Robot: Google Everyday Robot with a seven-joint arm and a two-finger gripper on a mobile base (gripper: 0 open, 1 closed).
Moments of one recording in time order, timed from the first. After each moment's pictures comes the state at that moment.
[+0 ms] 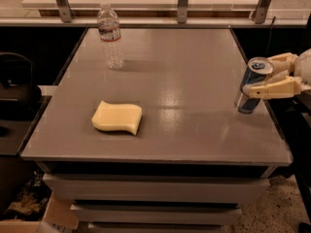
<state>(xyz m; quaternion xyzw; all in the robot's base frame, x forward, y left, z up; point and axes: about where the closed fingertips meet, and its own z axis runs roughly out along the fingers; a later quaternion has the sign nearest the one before) 0.507 -0.223 0.939 -0.52 0.65 0.26 0.49</state>
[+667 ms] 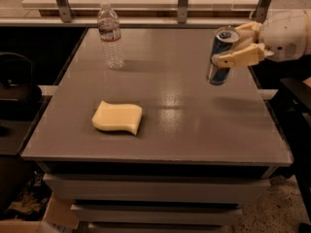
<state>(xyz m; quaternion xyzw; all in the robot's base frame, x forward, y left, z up) 0.563 -0.163 0.978 -0.54 0.62 0.27 0.50</state>
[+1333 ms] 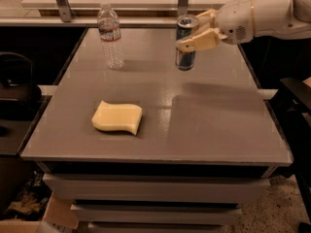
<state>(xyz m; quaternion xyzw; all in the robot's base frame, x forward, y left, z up) 0.624 -0.086 0.981 -0.55 0.61 0.28 0.49</state>
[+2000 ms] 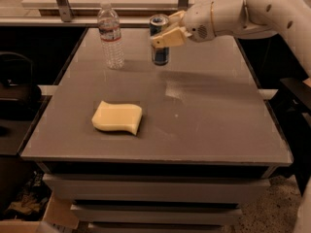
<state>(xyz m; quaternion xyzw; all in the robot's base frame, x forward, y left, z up) 0.681 -0.021 0.961 -0.53 0.62 0.28 0.50</state>
